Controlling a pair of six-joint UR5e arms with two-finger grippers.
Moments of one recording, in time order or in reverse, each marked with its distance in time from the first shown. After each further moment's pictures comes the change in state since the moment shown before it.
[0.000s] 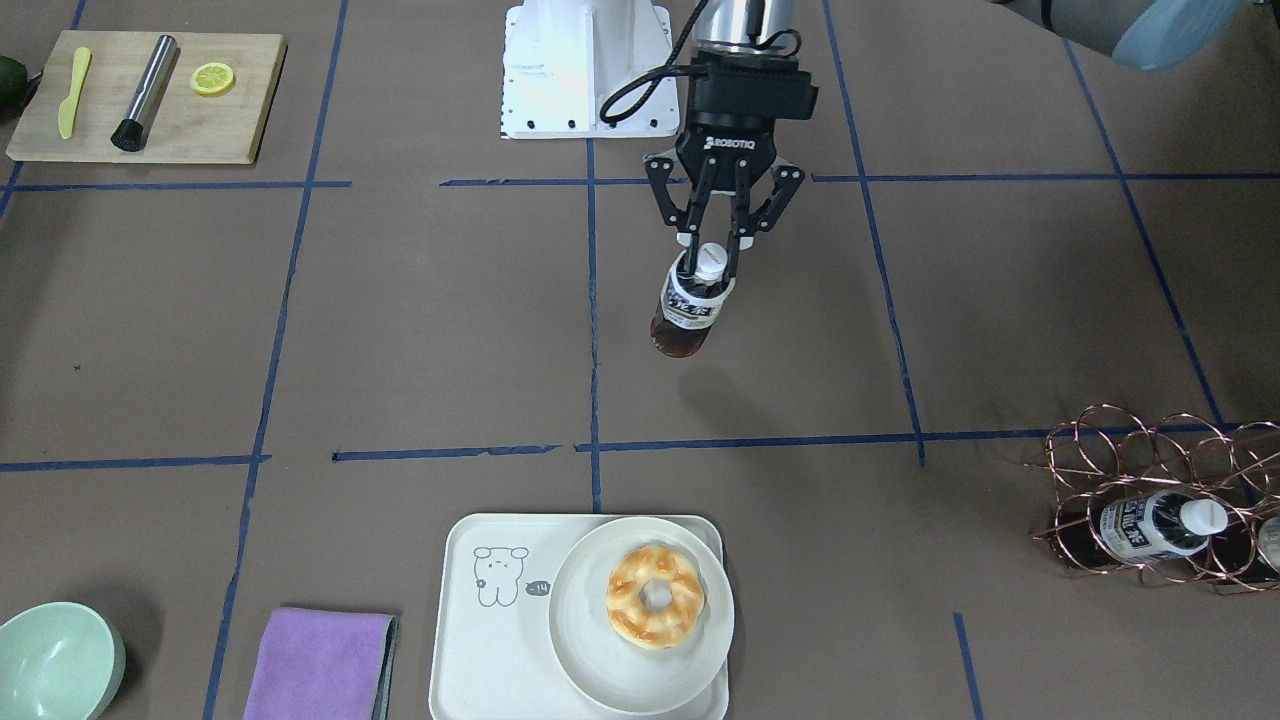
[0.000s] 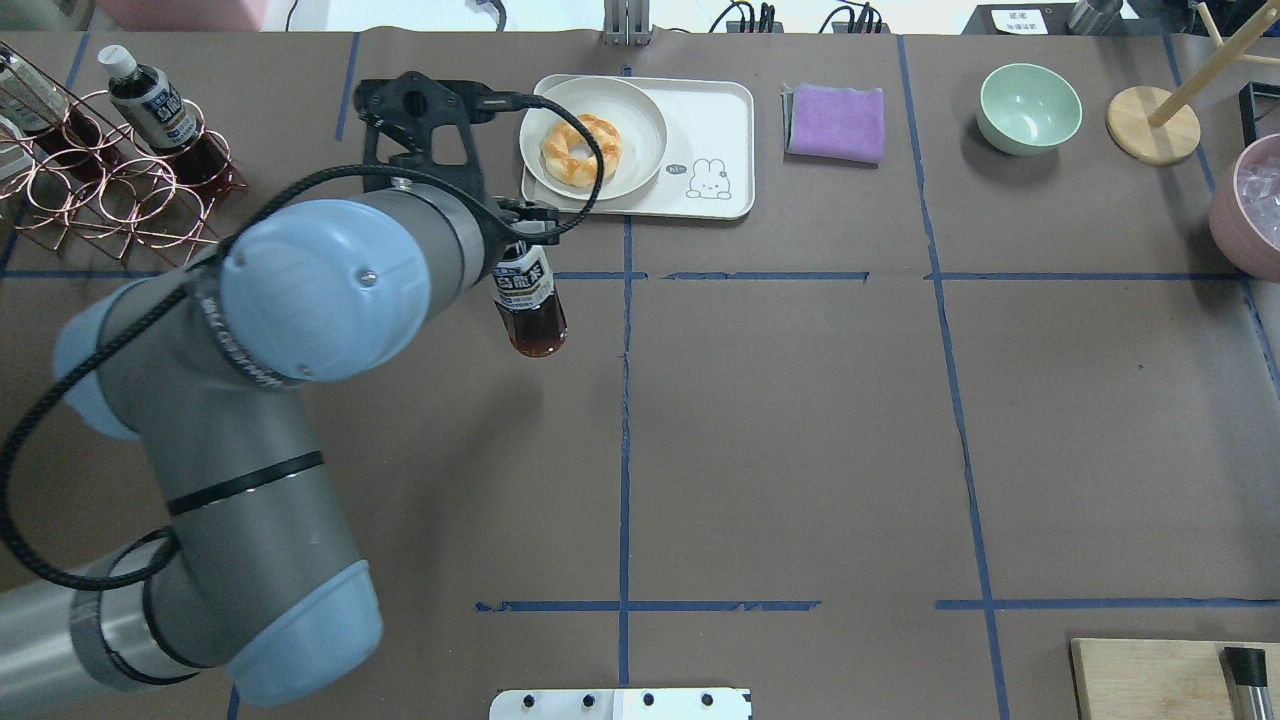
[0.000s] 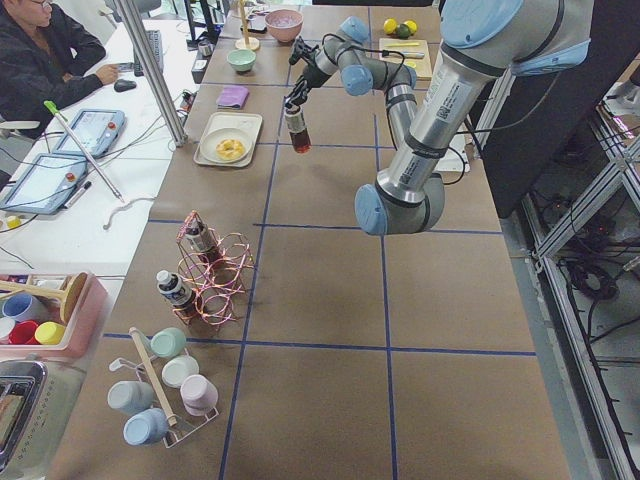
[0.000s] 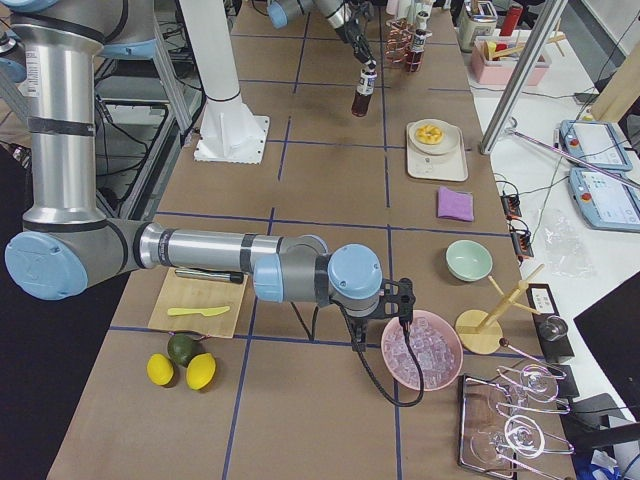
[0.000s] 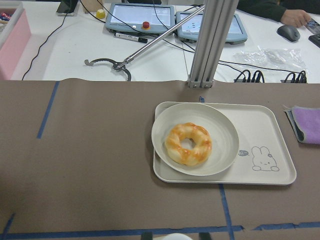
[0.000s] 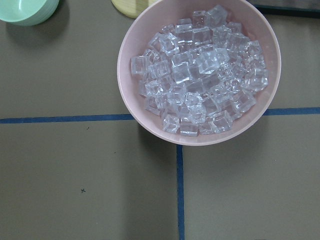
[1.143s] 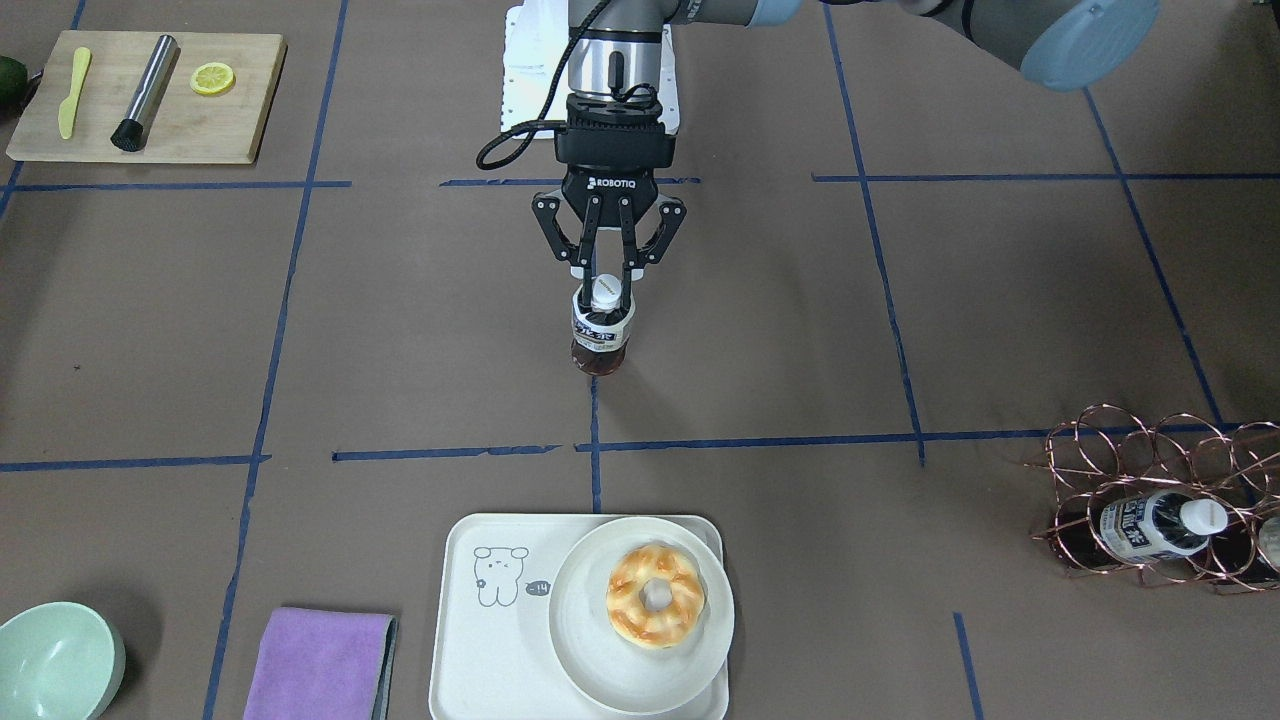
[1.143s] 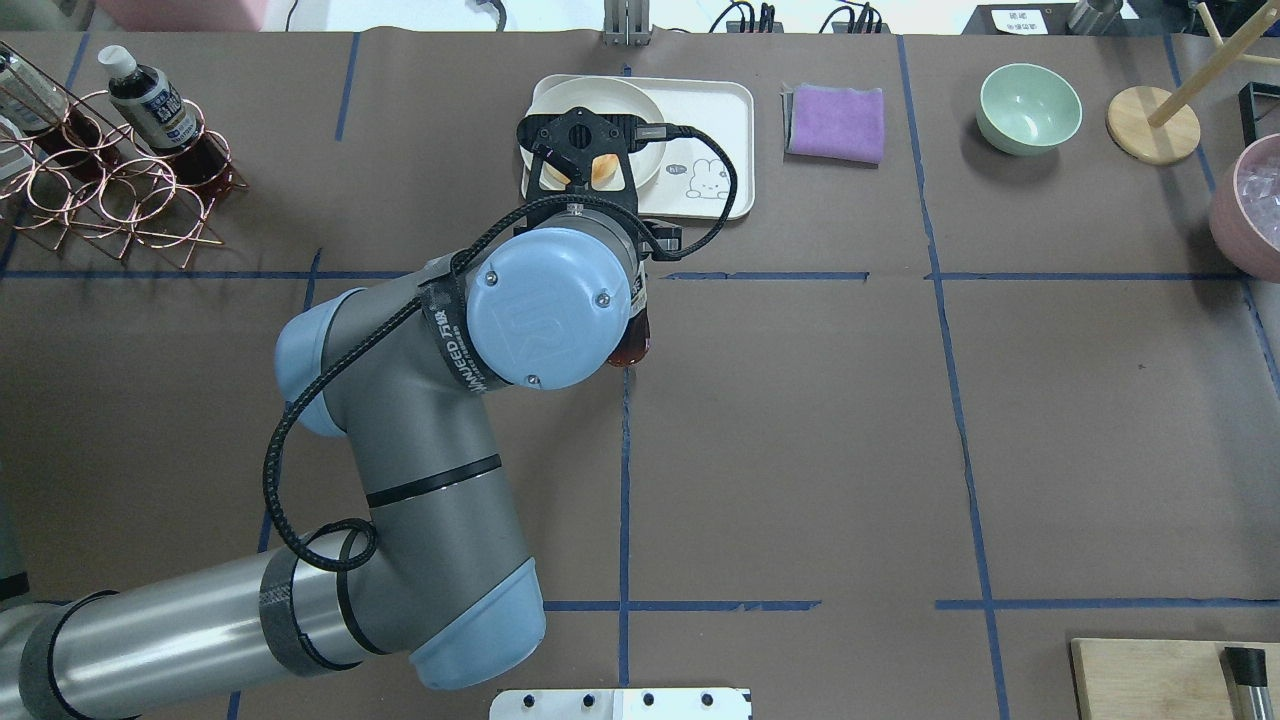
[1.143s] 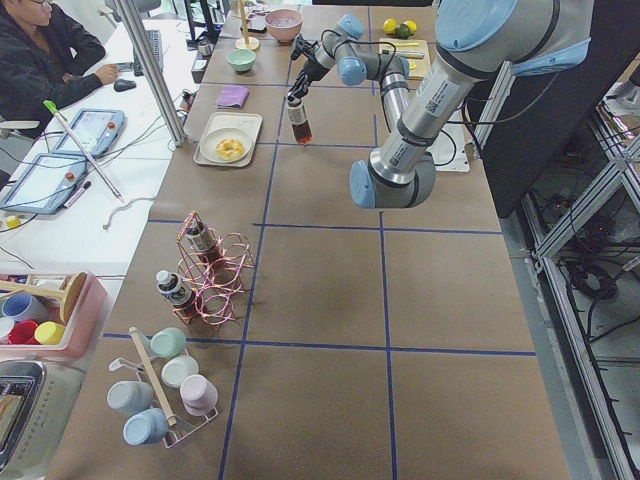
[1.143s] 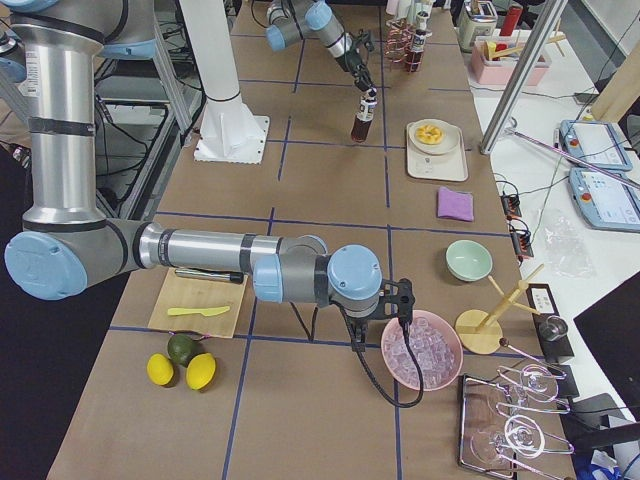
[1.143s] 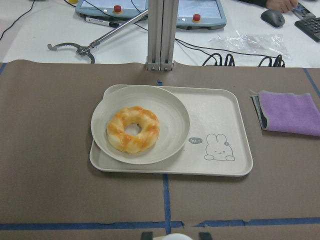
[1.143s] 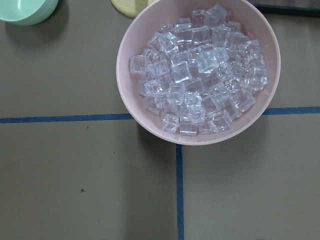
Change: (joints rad) left arm 0.051 -0.151 0.198 -0.017 0.039 -0.053; right arm 0.000 -0.001 -0.001 0.001 0.000 0.000
